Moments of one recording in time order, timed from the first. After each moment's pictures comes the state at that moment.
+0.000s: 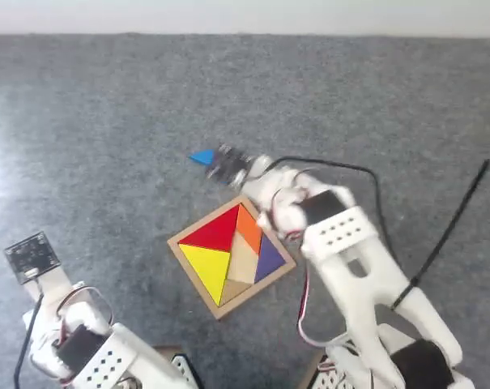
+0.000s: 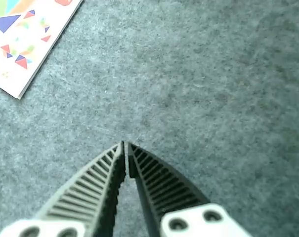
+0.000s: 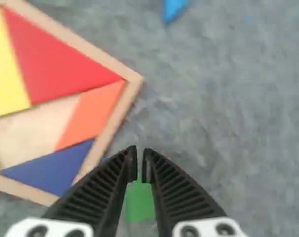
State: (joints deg) left arm -59.6 -103.2 96.9 72.7 -14.3; right arm -28.1 -22.1 38.3 51.6 38.8
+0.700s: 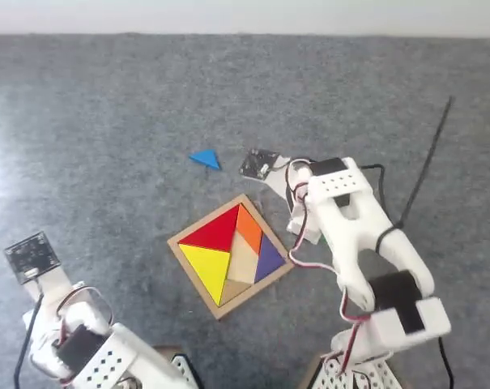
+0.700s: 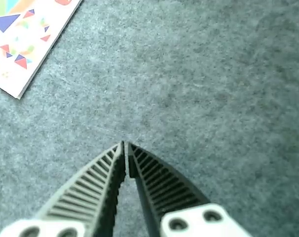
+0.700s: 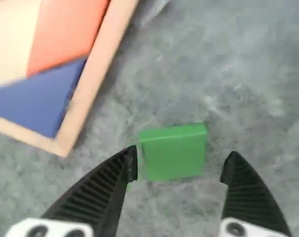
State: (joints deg) left arm -59.6 -103.2 96.9 72.7 -14.3; right arm -19.4 4.5 26.7 65.6 47.7
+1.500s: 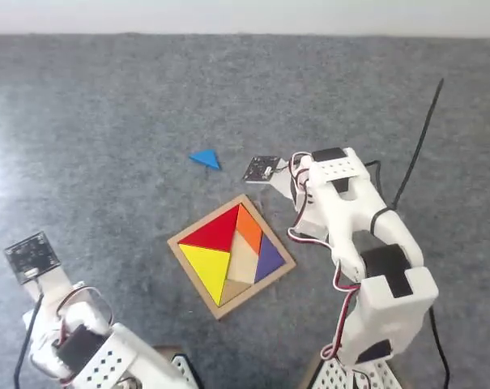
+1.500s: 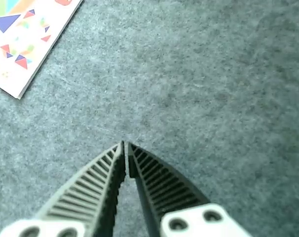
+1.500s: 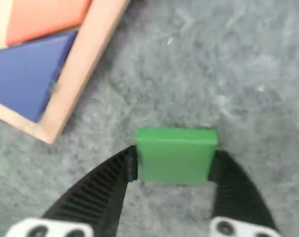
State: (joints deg) left arm -59.6 -103.2 96.9 72.7 -14.3; right arm -17.3 14.7 19.0 70.2 54.3
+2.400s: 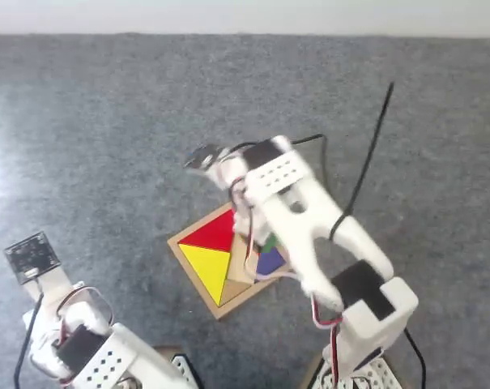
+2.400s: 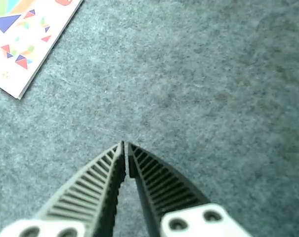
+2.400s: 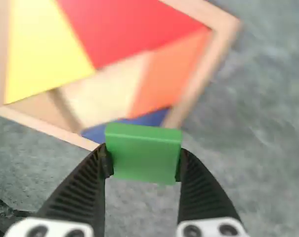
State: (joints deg) left arm -59.6 -103.2 96.9 72.7 -14.3; right arm -39.6 10.8 6.2 85.2 27.2
